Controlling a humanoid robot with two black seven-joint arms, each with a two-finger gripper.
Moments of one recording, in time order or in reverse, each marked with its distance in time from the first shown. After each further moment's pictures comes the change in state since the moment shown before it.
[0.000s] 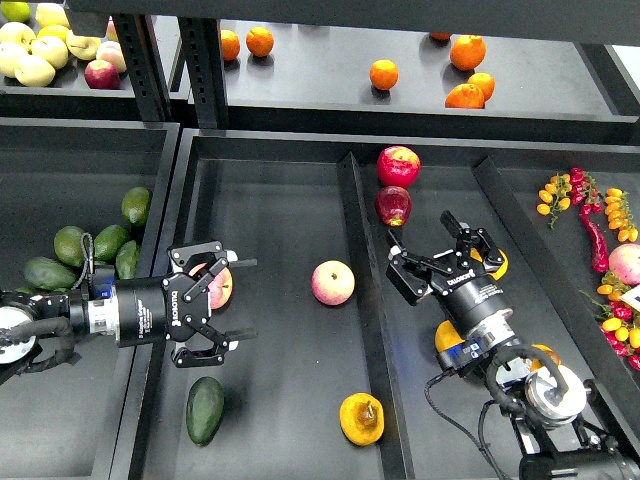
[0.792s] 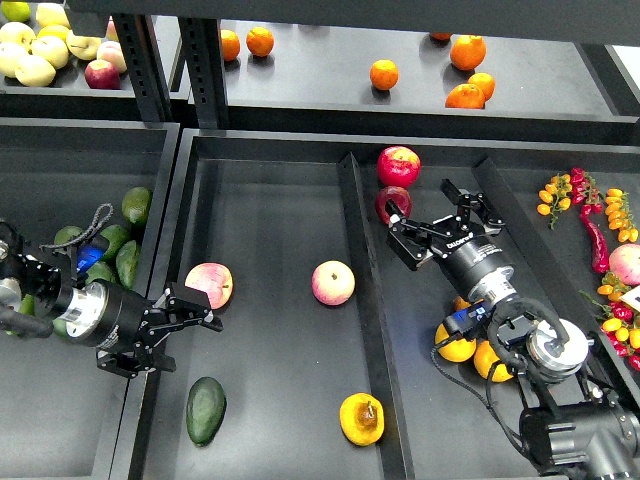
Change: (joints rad) left arm -0.507 0.180 0.649 -0.031 0.399 0.000 0.000; right arm 0.128 0.000 0.035 -0.042 -0.065 -0.094 -0.001
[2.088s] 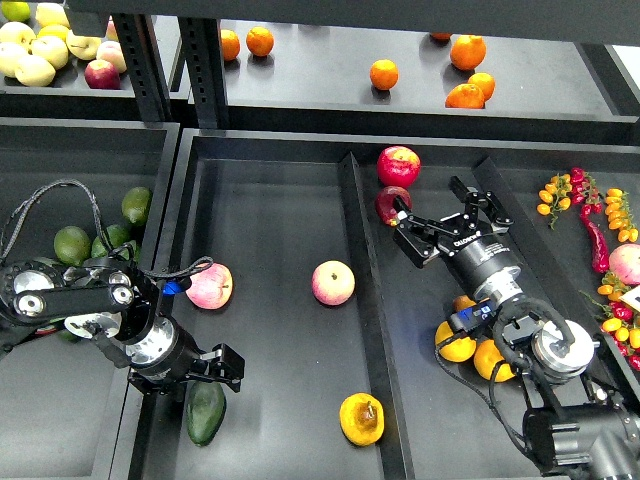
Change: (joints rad) left arm -0.097 -0.328 0.303 0.274 0.097 0.000 0.000; right arm -0.009 0.000 0.013 0.008 0.002 0.005 -0.001
